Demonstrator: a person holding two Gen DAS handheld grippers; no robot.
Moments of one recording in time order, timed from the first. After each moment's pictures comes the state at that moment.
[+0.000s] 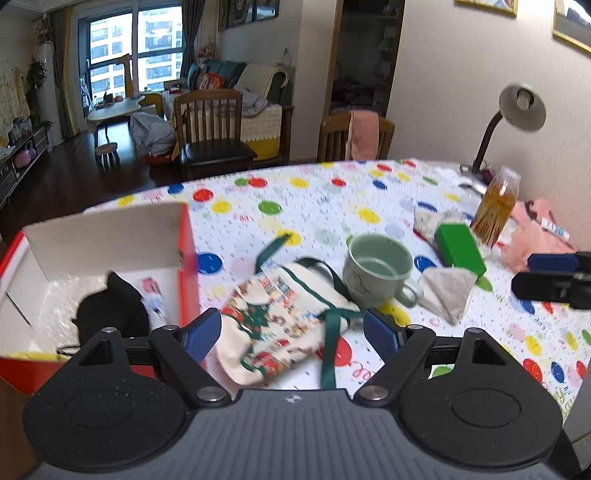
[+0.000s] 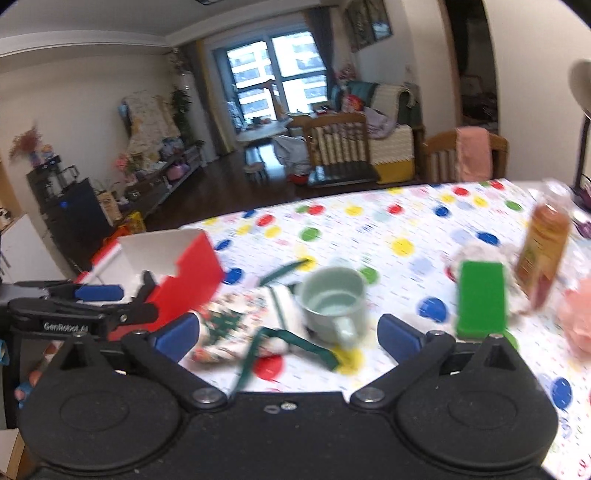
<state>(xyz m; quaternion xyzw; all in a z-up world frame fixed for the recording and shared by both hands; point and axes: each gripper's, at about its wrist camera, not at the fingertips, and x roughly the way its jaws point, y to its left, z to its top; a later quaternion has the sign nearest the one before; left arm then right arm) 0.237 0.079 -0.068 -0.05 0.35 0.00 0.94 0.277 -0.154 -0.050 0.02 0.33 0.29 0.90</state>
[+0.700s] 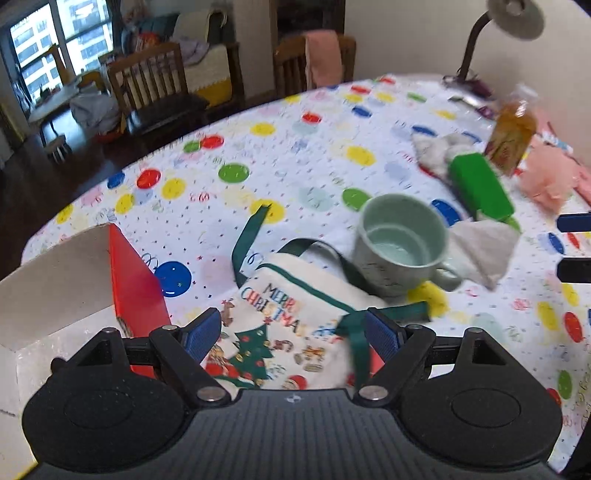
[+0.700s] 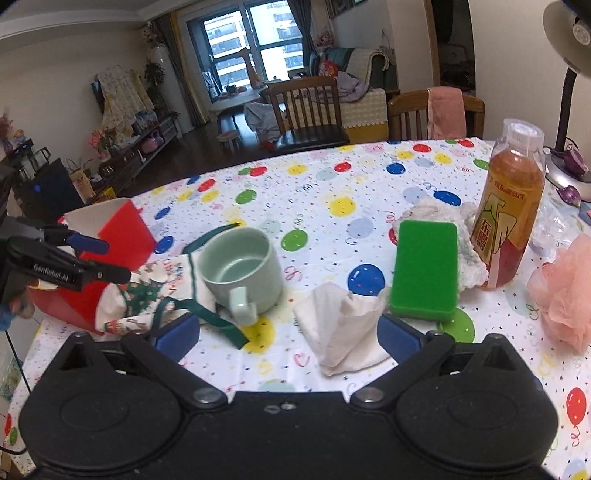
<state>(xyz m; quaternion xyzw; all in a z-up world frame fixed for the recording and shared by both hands) 0.355 0.065 -0.107 0.05 0.46 -0.07 0.88 0.348 -0.209 -0.104 0.00 0.39 0.27 0.88</state>
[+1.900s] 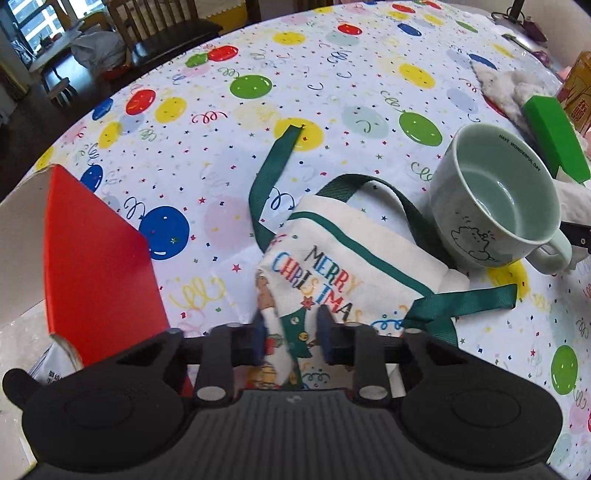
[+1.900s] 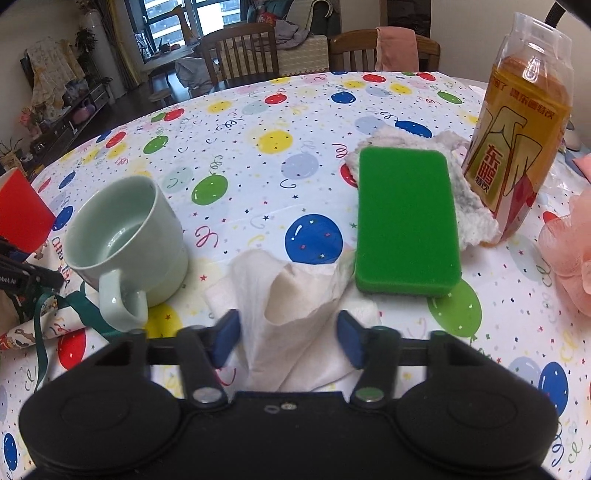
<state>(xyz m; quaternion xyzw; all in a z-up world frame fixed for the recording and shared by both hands) 0.423 0.080 -0.186 0.06 0.57 -0.03 0.82 0.411 -0.184 -0.184 -0.02 0.46 0.17 0.87</state>
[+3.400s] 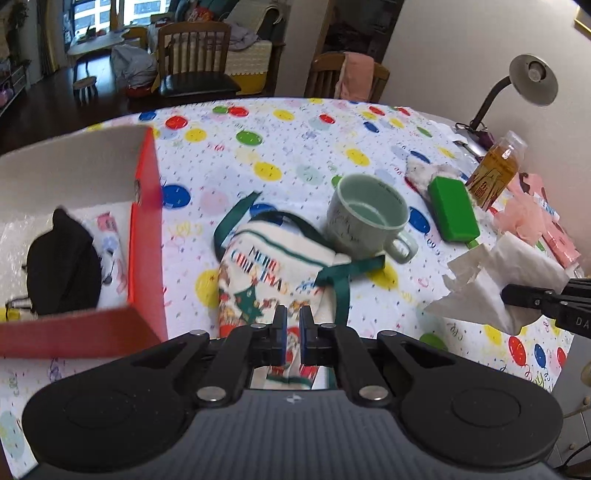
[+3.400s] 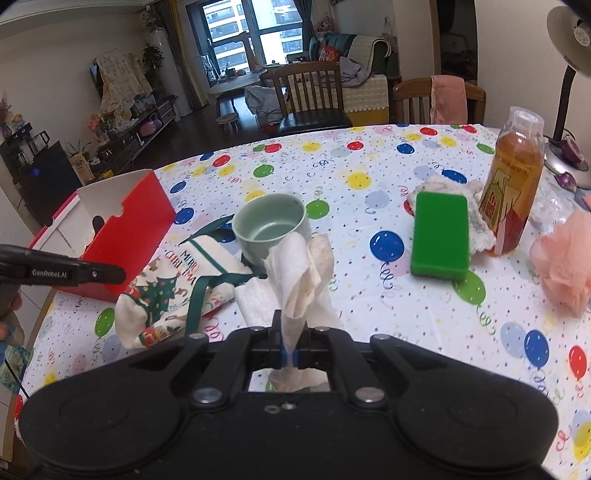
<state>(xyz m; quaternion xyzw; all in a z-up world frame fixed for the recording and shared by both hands) 0.273 0.069 -0.109 -0.09 0.45 -0.04 0.89 0.296 -0.186 -0.096 -0.01 0.41 0.27 0.87</state>
